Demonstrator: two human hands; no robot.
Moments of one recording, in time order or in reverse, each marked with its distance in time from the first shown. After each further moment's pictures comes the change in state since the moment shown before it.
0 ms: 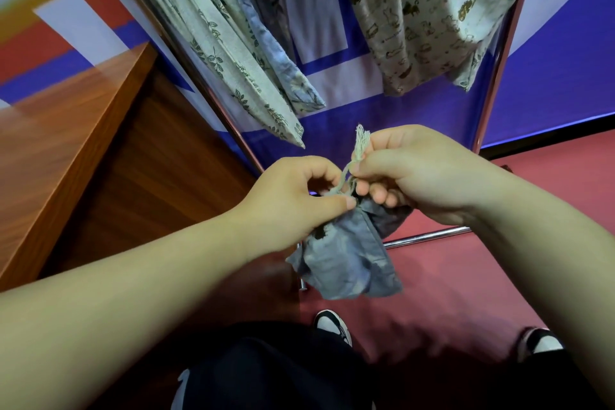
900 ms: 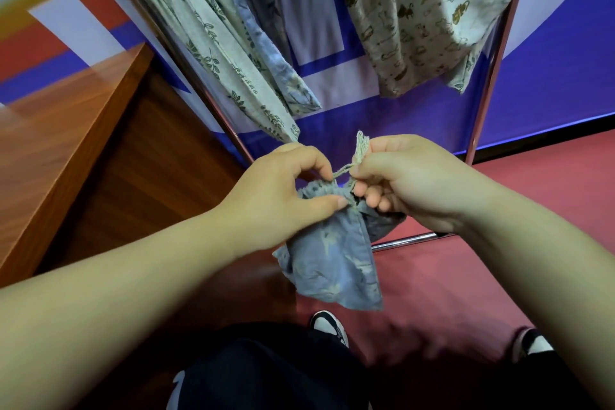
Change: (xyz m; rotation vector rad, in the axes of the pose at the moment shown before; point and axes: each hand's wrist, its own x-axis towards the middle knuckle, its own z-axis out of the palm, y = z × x) left_hand 0.001 -0.004 -0.012 0.266 0.066 0.140; right_hand 0.000 0.007 0.002 0.120 0.053 0.052
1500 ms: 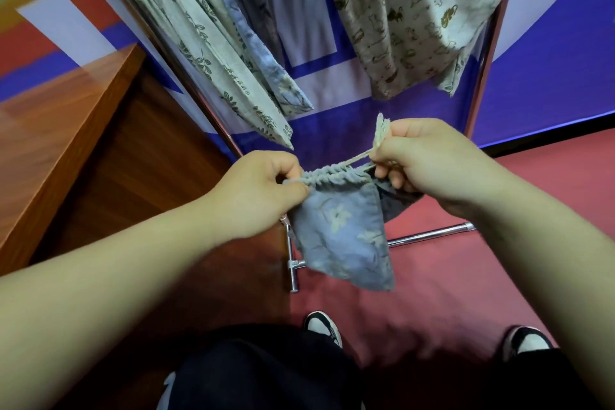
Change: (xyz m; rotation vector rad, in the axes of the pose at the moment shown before) left_hand 0.010 -0.012 -0.003 -0.131 -0.068 -0.222; right_hand -0.002 -0.007 -0.026 -0.219 0.226 -0.083
